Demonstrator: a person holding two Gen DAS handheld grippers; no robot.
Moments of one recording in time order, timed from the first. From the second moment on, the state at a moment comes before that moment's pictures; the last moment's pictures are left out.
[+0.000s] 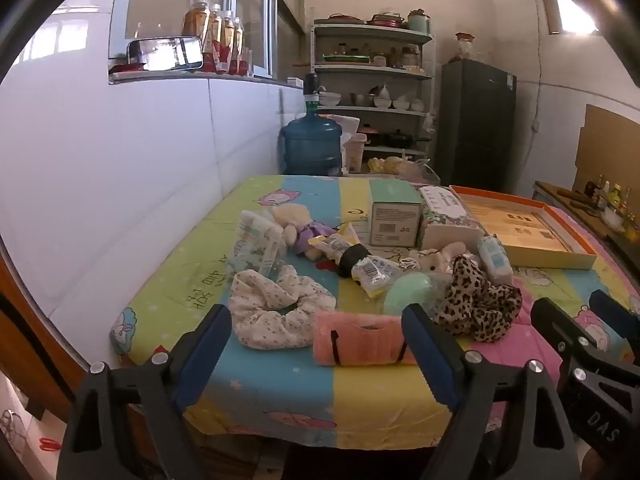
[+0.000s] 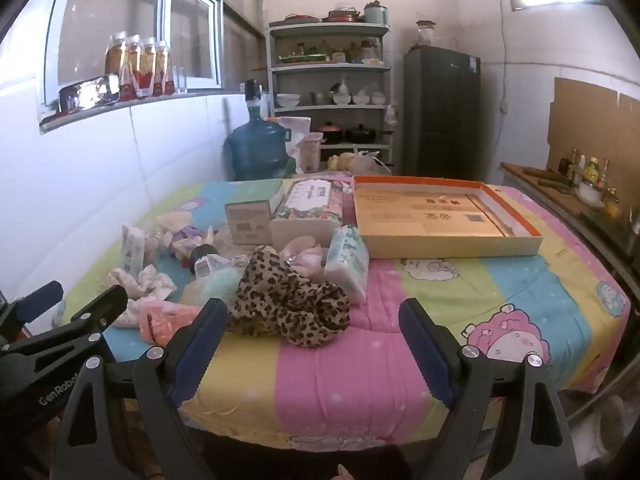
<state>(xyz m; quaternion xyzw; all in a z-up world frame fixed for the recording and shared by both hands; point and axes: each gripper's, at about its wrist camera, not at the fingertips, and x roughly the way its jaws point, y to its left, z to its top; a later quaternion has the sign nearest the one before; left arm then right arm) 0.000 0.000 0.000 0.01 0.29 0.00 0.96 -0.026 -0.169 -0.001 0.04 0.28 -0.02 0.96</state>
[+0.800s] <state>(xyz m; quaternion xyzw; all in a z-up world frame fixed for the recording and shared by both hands) -0.003 0.002 -0.003 0.01 0.29 0.00 0.96 -0.028 -0.165 0.000 0.04 0.27 -0.01 0.96</state>
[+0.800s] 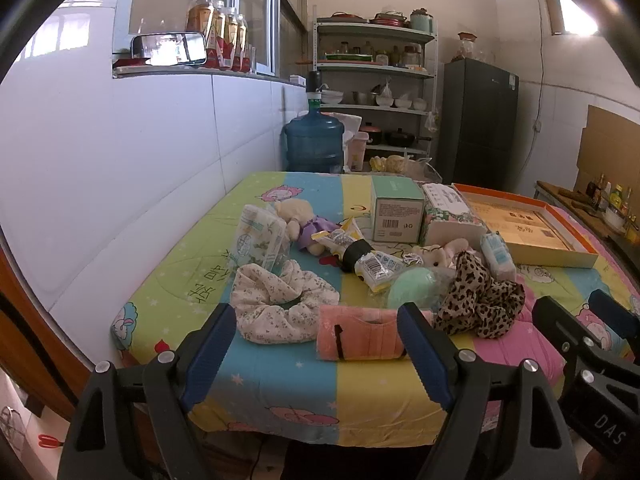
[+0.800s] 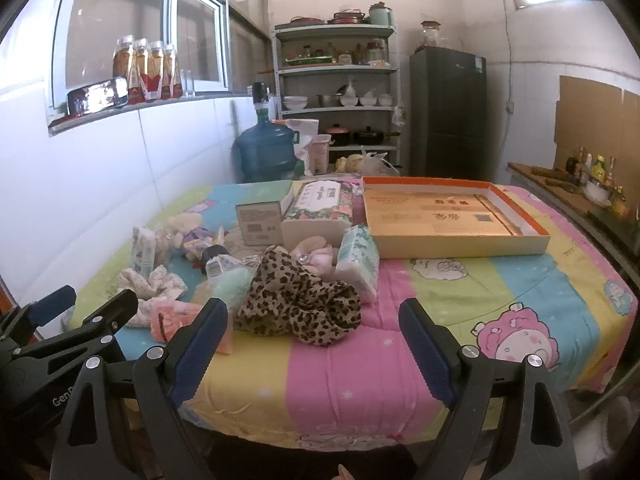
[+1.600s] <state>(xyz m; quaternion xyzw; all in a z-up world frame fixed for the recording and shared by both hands) -0.002 -0.001 -0.002 0.00 0.29 0.00 0.96 -0.031 -0.164 0.002 0.05 0.27 0.00 0.96</state>
